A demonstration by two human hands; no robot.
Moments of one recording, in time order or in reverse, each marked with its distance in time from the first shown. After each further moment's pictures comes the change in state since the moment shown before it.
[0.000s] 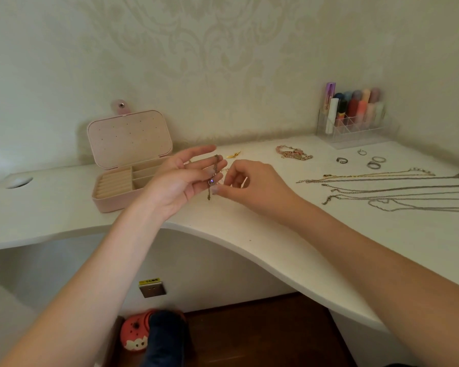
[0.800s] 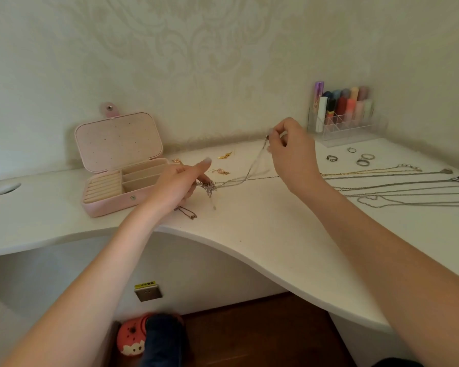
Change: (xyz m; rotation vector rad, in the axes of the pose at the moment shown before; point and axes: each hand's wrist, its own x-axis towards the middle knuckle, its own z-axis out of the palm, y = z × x) left_hand 0.009 -0.010 0.003 0.656 0.150 -0.030; right_hand 0.022 0.023 -0.046 0.070 0.543 0.090
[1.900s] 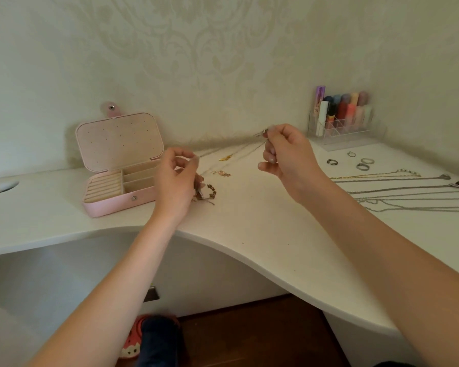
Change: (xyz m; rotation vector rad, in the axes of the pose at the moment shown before) left_hand 0.006 -0.011 0.017 -0.313 0.395 0.273; right_hand -0.006 -0.023 -0.002 0.647 -0.203 0.304
